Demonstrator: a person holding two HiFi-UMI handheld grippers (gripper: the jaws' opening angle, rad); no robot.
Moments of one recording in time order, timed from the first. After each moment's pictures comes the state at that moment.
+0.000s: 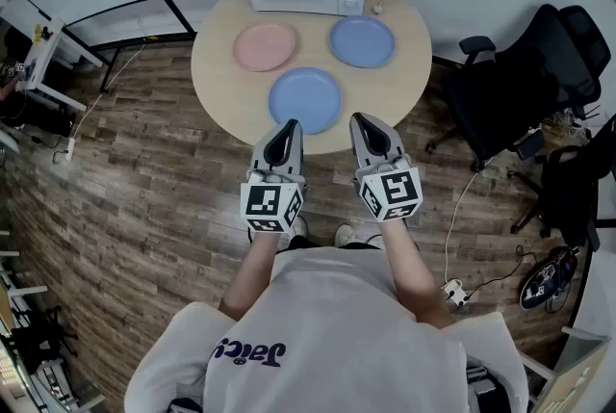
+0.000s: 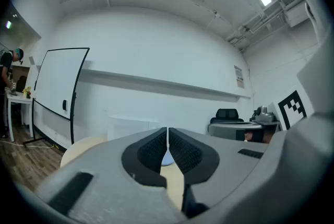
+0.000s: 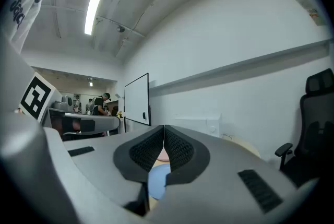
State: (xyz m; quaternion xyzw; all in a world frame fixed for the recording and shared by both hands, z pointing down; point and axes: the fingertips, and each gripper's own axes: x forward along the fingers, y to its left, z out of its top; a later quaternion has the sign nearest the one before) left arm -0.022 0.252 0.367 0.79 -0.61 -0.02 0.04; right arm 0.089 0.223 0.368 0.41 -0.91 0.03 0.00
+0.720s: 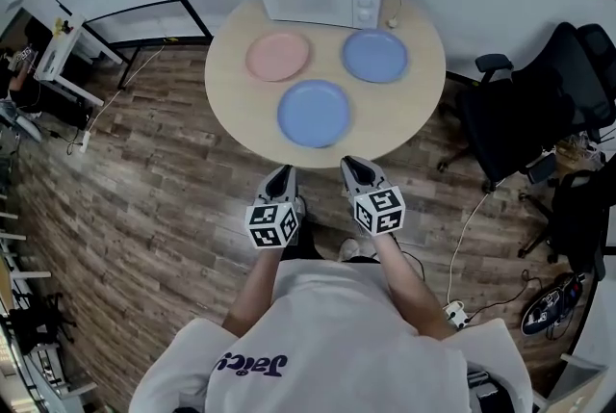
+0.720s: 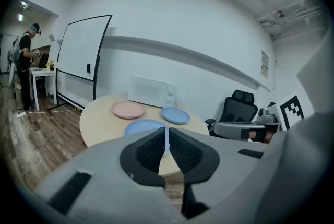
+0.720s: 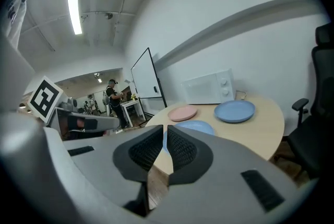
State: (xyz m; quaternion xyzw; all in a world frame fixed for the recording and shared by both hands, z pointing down) left arm -0.041 0.282 0.521 0.73 -0.65 0.05 0.22; right arm 0.082 0.238 0.523 0.33 -0.92 0.18 0.10
